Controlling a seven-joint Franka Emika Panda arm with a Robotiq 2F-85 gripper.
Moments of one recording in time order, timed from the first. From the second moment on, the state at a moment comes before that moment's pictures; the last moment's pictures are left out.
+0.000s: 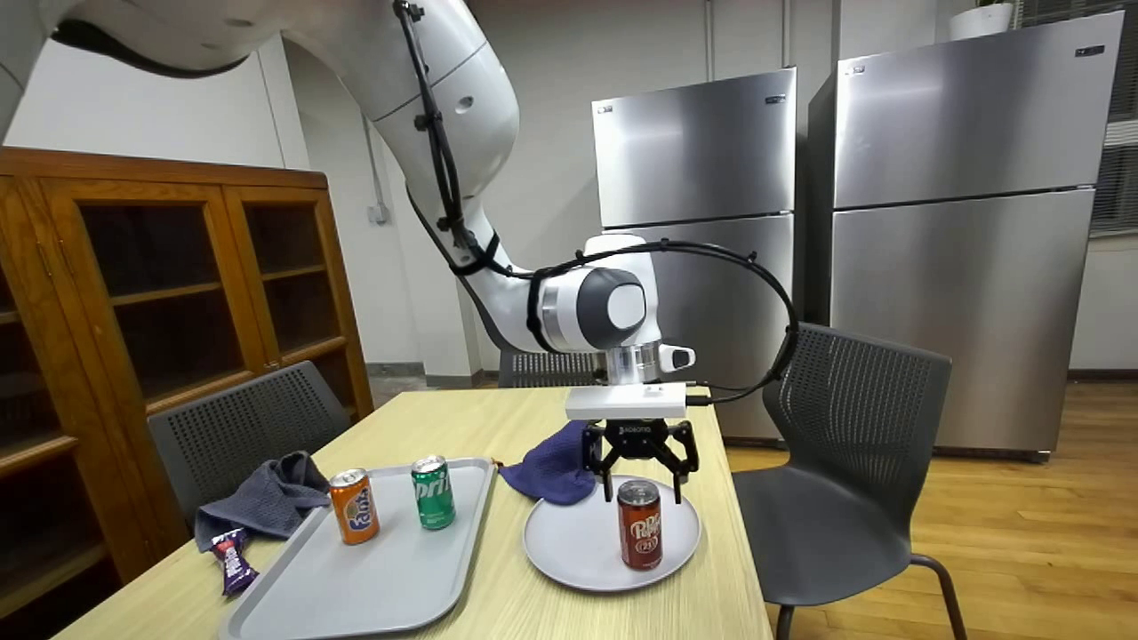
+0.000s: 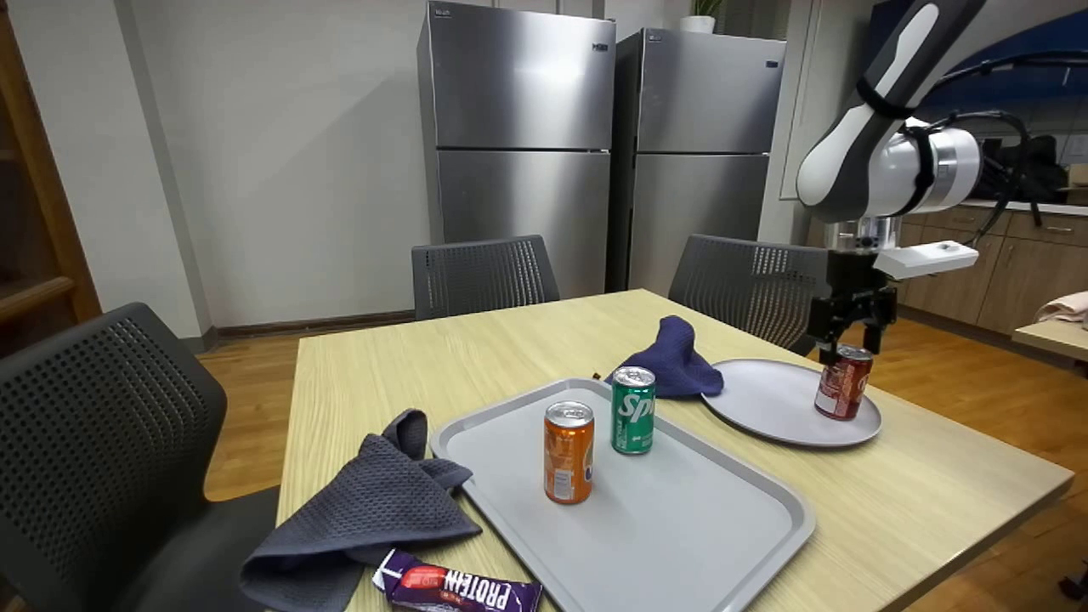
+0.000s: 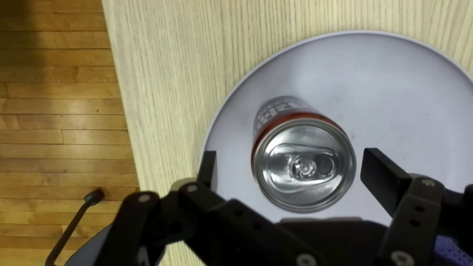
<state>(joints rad) -0.24 0.50 -0.14 -2.04 -0.06 2.47 -0.42</state>
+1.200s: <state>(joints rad) -0.24 0.53 -0.14 -2.04 -0.09 2.47 -0.42</state>
